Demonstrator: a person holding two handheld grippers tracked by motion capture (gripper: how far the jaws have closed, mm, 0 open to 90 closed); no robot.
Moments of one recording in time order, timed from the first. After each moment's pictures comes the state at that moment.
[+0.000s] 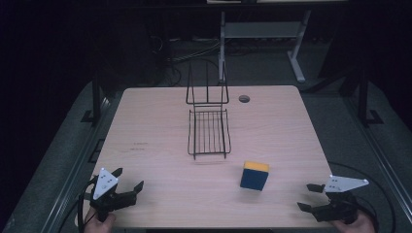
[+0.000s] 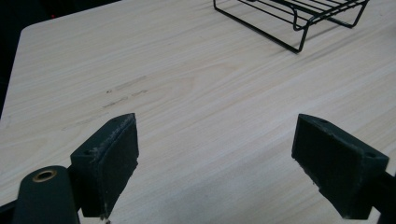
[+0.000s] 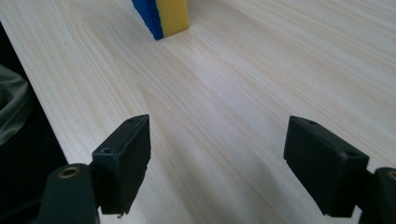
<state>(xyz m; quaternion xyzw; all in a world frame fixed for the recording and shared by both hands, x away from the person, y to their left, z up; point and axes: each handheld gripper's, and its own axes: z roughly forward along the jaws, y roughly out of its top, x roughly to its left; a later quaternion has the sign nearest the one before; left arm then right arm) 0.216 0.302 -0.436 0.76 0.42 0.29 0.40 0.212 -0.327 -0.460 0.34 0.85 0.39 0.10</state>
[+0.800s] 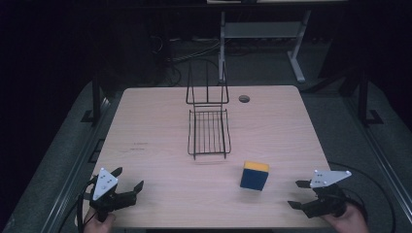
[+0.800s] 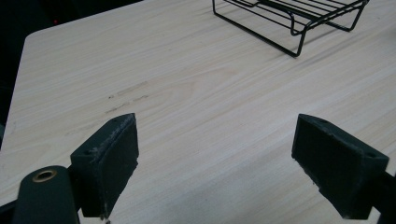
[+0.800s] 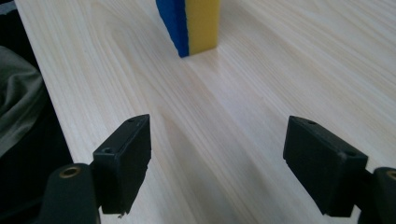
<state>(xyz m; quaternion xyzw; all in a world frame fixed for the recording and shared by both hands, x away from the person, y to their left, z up) 0.215 0.301 -0.432 0.76 0.41 0.30 0.41 0.228 -0.297 -0.447 0.30 0.88 0.36 0.08</state>
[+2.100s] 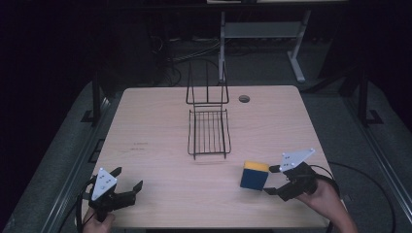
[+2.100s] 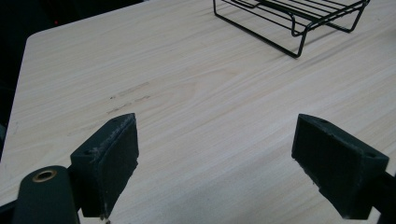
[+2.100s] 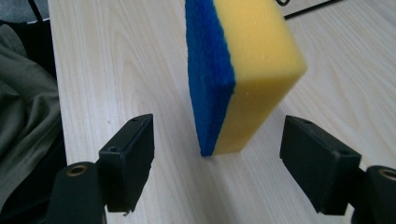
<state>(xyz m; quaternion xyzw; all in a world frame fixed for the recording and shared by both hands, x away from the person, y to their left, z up) 0.214 0.303 -0.431 0.76 0.41 0.30 0.41 0.273 -0.226 -0.411 0.19 0.91 0.35 0.06</state>
